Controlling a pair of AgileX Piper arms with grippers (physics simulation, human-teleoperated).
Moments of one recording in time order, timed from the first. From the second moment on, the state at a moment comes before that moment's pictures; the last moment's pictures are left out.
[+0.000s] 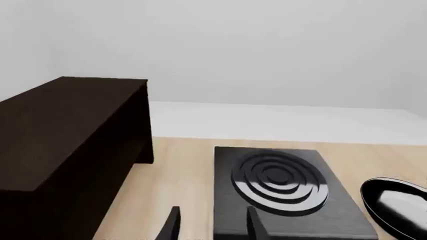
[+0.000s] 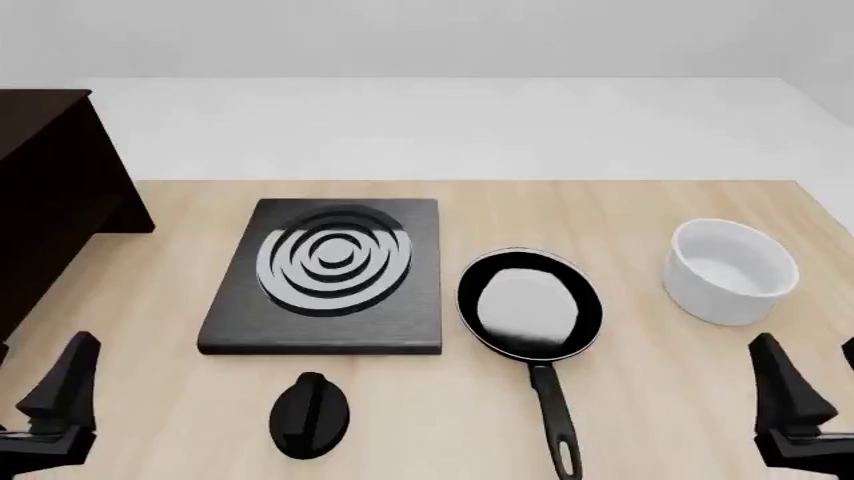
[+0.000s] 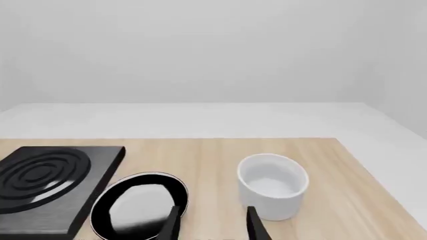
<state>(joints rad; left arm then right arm) 0.01 0.06 0.00 -0.05 -0.03 0.00 0.06 0.00 -0.05 0.00</state>
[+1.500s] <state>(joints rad) -0.15 0.17 -0.50 0.38 -0.11 0.36 0.71 -0.81 0.70 0.01</state>
